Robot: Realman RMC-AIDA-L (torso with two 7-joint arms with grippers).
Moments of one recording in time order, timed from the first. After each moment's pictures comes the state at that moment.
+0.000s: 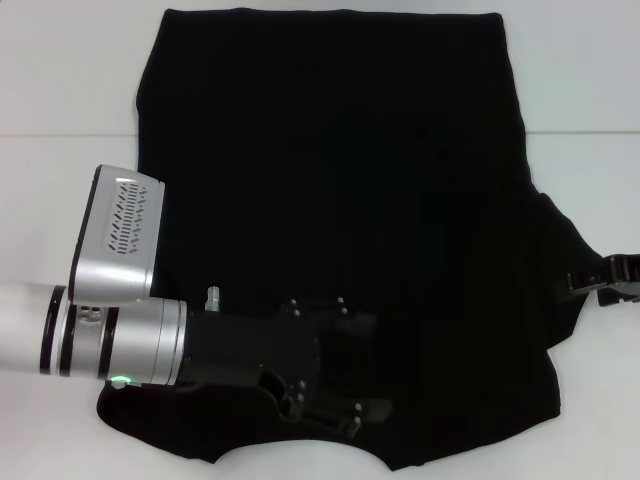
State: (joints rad) left arm -0.63 -2.16 0.80 0.62 2.06 1.62 -1.14; right arm 0.76 1.88 -0.74 -0.56 -2.55 -1.30 2.49
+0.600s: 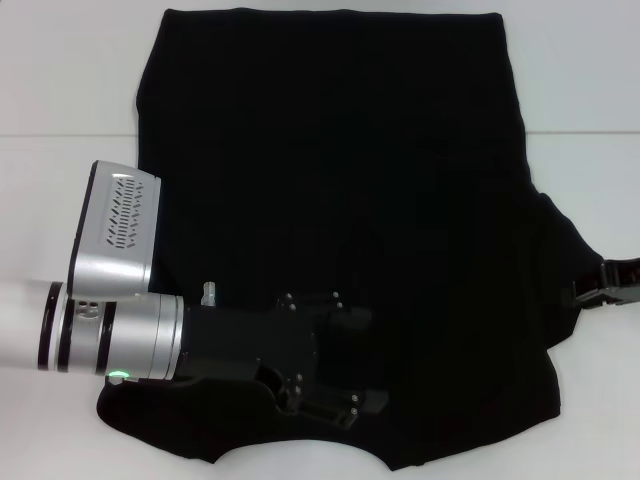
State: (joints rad) left arm -0.63 -2.16 0.80 0.62 2.06 1.60 -1.15; right arm 0.77 1.89 -0.74 -0.52 -2.56 -1.25 2.49
